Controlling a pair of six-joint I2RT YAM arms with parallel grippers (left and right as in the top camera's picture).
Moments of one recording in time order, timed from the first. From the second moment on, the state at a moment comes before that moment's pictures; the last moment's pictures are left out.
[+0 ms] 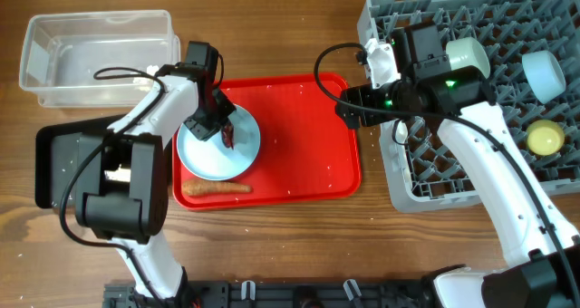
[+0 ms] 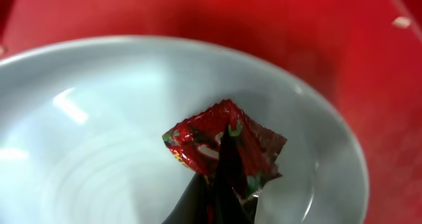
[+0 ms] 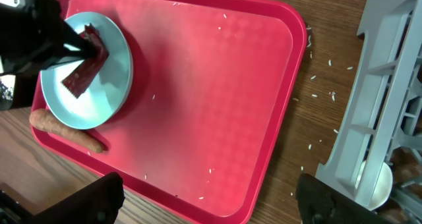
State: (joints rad) left arm -0.15 1.95 1.29 -0.80 0.07 -0.85; right arm 0.30 1.54 1.39 -0.96 -0.29 0.04
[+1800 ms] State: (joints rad) left arm -0.15 1.73 1.36 -0.97 0.07 -0.53; right arm 0.30 1.54 1.39 -1.01 -0.29 0.07
